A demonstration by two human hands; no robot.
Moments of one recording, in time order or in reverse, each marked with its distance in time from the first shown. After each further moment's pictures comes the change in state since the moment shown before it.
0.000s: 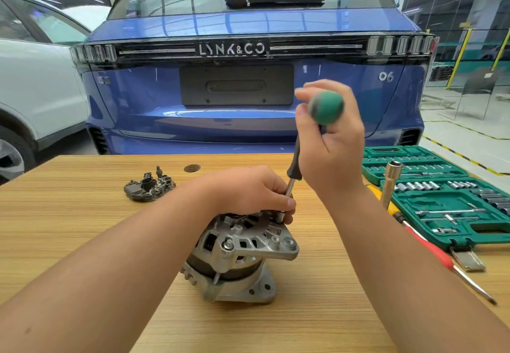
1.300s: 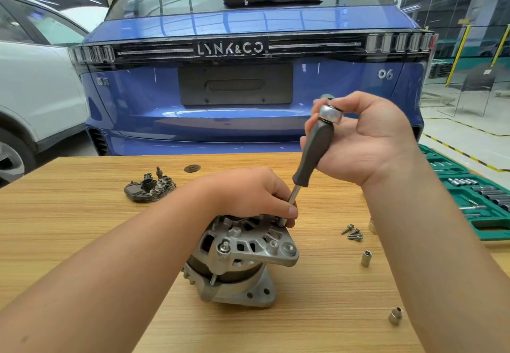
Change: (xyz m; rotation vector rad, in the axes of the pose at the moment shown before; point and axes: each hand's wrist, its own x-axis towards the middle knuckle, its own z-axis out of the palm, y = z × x) left_hand -0.003 0.001 0.000 0.060 -0.038 0.027; right_hand 0.048 -0.029 -0.036 1.184 0.073 1.511
